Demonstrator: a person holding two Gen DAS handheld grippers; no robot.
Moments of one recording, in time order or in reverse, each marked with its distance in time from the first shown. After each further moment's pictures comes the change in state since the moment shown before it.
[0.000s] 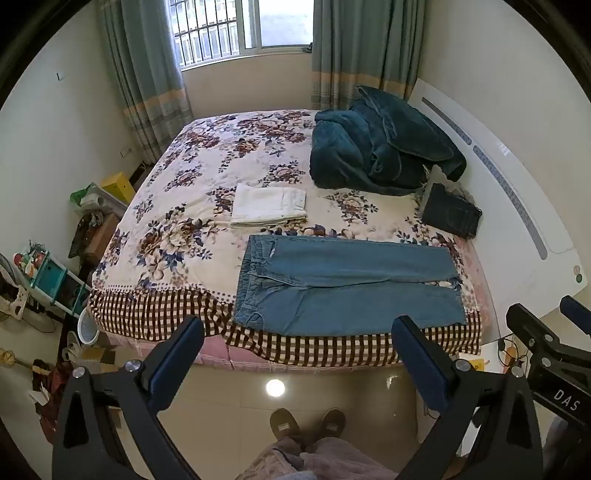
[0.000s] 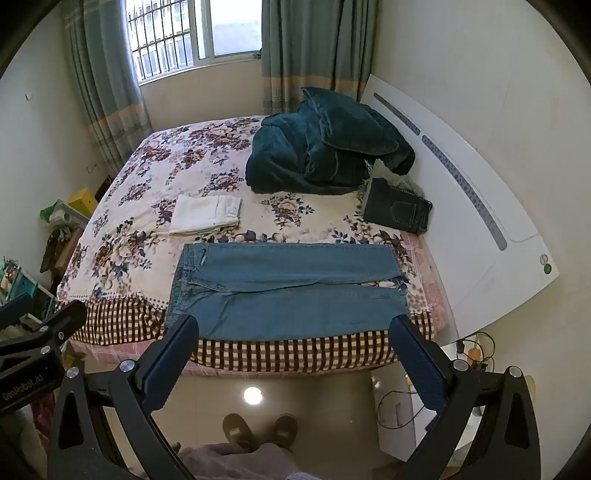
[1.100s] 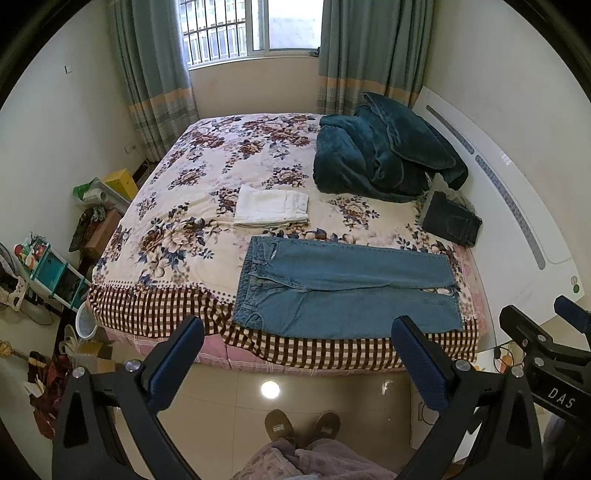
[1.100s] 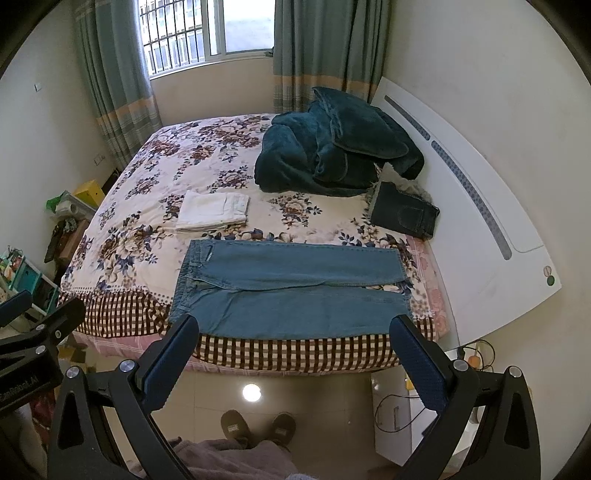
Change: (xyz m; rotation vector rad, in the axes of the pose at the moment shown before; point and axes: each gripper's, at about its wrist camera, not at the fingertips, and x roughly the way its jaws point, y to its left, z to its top) left arm -0.010 -0.002 0.006 -0.014 -0.014 -0.007; right arm -0.004 0.006 0.006 -0.016 0.004 0.030
